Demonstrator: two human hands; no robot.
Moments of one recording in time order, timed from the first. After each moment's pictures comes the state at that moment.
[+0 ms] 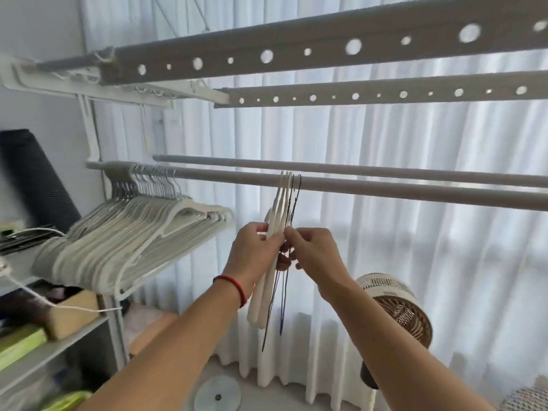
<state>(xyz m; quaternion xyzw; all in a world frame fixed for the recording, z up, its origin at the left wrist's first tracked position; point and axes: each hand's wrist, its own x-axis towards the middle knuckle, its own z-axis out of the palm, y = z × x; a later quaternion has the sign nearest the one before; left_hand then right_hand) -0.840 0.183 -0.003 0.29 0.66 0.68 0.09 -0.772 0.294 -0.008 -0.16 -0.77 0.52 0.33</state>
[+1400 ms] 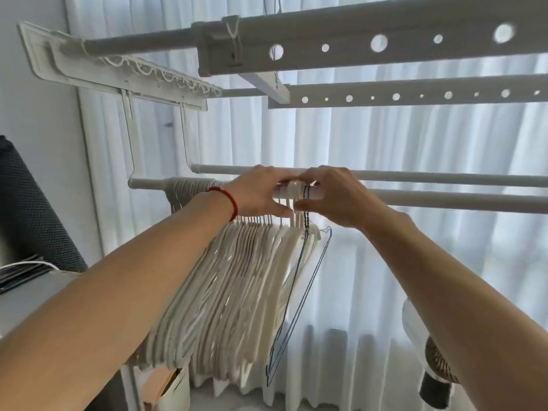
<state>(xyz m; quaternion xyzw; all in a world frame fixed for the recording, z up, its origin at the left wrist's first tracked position) -1.131 0.062 0.119 0.63 0.74 0.19 -0.13 -0.988 0.189 0.108 -0.11 -0.94 0.06 0.32</state>
